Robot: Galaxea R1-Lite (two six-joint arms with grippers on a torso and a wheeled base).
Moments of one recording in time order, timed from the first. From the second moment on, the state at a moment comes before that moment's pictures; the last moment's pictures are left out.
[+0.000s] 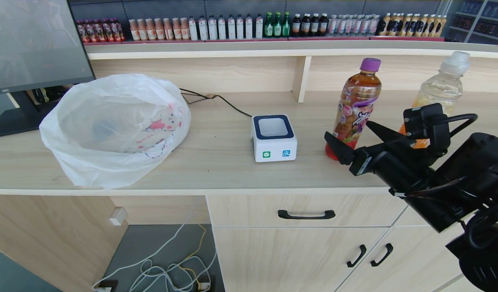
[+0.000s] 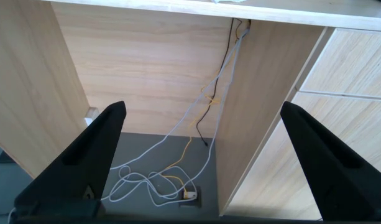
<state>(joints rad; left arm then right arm) 0.00 0.00 0.00 0.00 0.00 -0.01 0.43 1.74 -0.55 -1.44 -0.08 -0.10</state>
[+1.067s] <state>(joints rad) 0.00 0.00 0.00 0.00 0.00 -0.01 0.33 1.86 -0.71 -1.42 -0.09 -0.13</state>
